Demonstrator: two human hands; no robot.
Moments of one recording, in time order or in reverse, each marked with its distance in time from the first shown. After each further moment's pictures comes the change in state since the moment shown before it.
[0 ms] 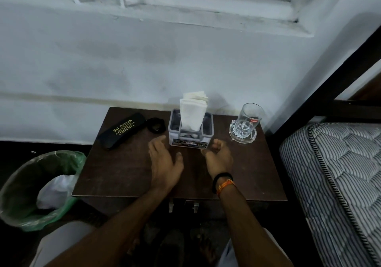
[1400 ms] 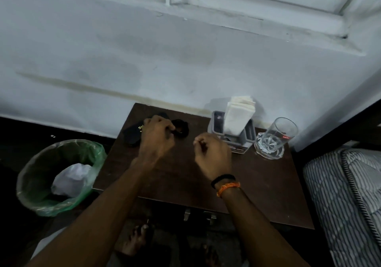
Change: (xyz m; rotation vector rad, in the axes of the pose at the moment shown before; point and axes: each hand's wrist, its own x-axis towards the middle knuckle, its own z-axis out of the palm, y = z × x) left_hand 0.093 -0.016 -0.067 0.347 -0.118 0.080; right_hand -0.015 -0.049 0.041 -0.544 -0.097 -0.821
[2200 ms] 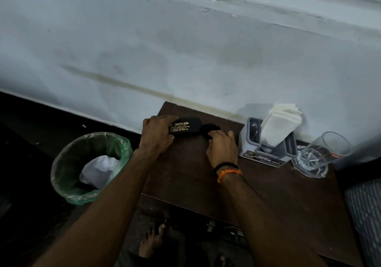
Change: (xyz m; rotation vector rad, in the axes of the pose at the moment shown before) left_hand 0.013 -0.089 -0.054 0.240 -0.053 -0.103; right_hand 0.053 -0.034 0.099 -0.264 -0.299 0.057
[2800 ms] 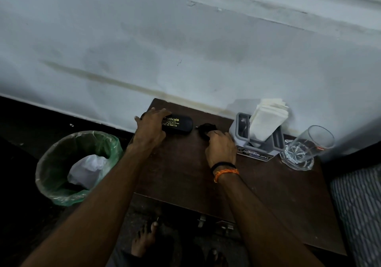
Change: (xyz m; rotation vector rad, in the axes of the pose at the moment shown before) left_hand 0.013 0.012 0.009 -0.142 -0.053 -0.036; right_hand -0.009 0.017 -0.012 -0.061 0.038 0.023
